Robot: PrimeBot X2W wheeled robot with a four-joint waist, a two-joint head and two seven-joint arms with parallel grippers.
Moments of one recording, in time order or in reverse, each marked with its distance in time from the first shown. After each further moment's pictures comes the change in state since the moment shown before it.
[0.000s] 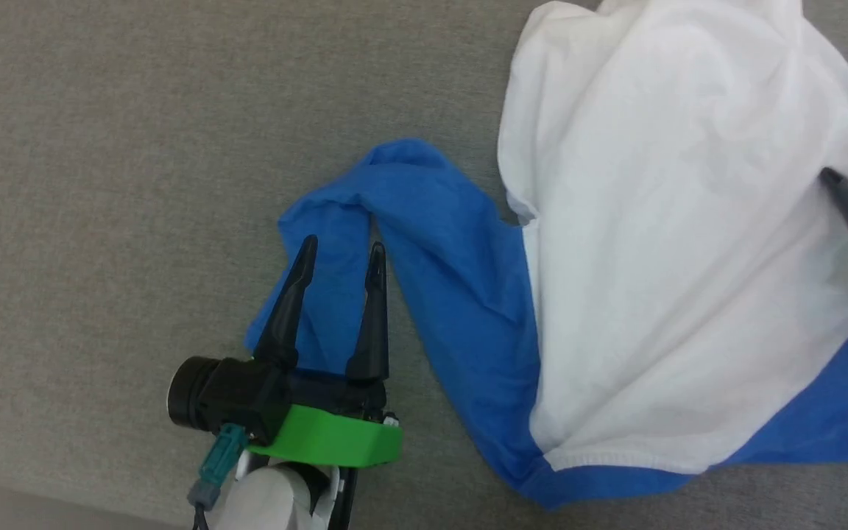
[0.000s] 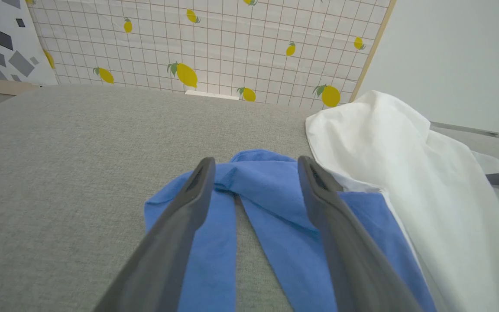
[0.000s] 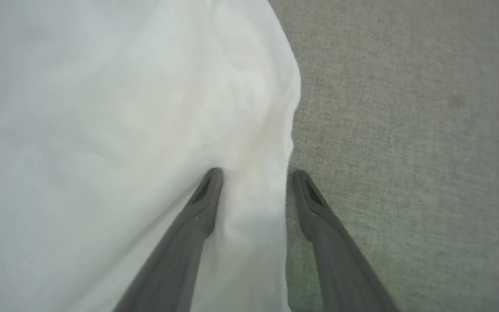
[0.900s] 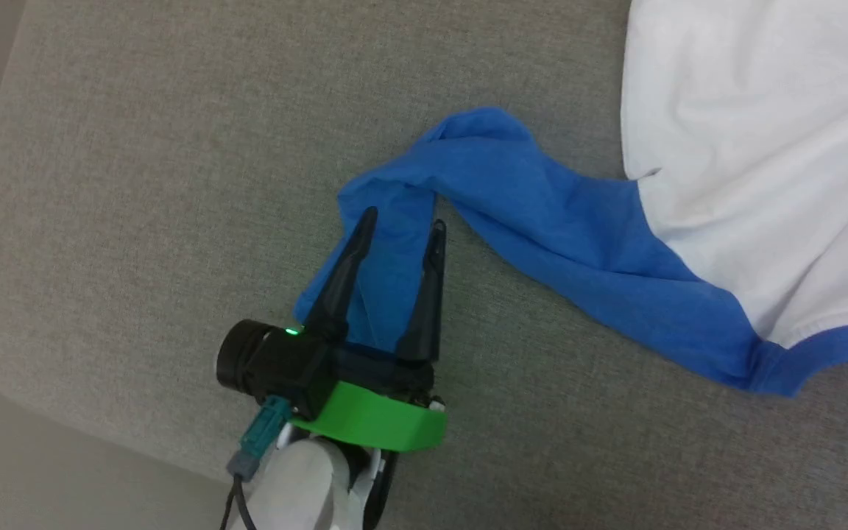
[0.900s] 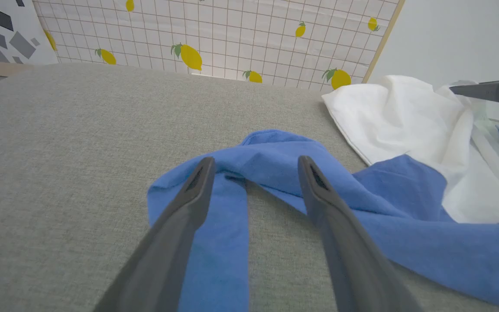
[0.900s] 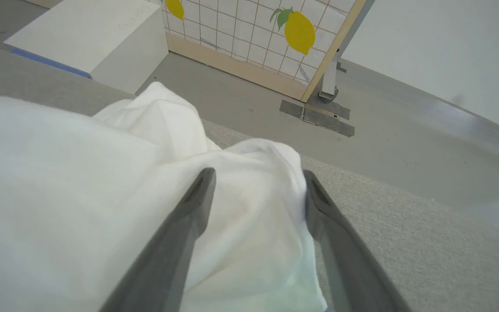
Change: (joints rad) left arm -0.097 -0.007 -0.104 0.030 -0.043 0.006 0.000; right arm -0.370 -0.184 0.016 0.221 -0.220 0.000 -0.300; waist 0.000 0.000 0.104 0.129
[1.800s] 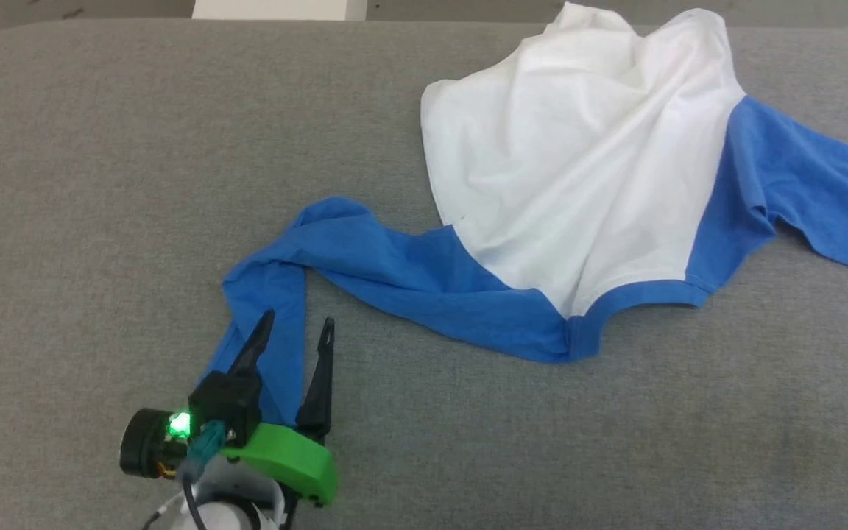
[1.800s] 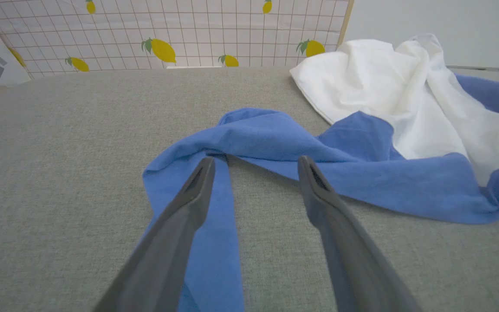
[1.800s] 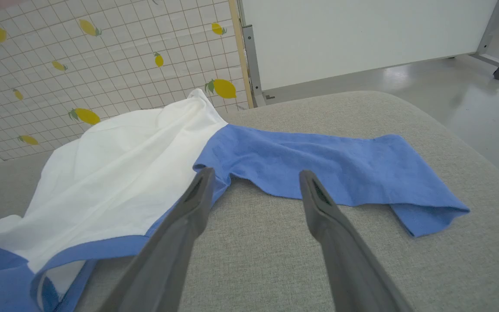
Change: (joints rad) left arm 0.187 0.092 0.191 0.053 0.098 -0.031 0.165; right arm 0.935 0.503 -0.258 -0.615 0.189 0.000 -0.359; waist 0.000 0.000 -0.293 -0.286
